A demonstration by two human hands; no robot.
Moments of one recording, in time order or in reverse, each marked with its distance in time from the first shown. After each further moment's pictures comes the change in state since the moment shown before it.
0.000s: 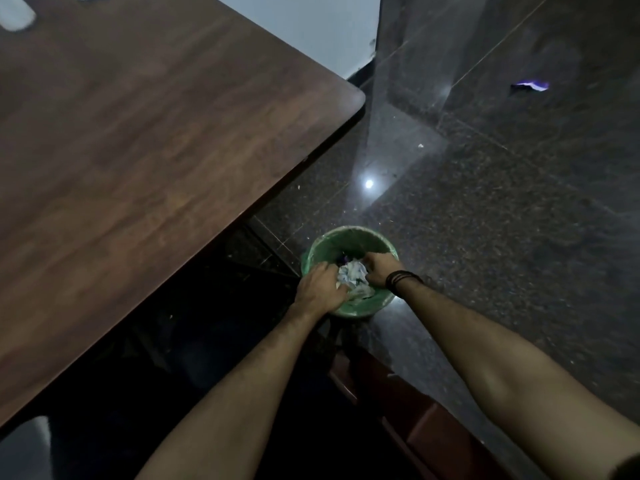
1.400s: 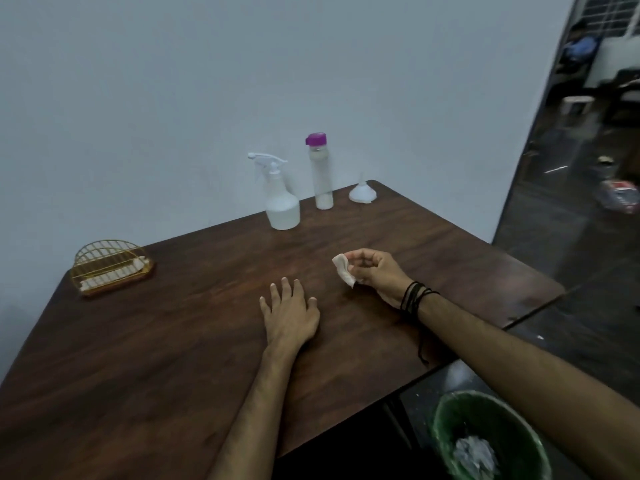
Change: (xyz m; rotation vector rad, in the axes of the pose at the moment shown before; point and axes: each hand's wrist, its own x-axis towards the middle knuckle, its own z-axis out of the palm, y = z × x) left_hand -0.204 -0.225 -0.291 -0.119 0.607 -0.398; right_hand -0.116 -0.425 -0.127 0.974 0.015 -0.812
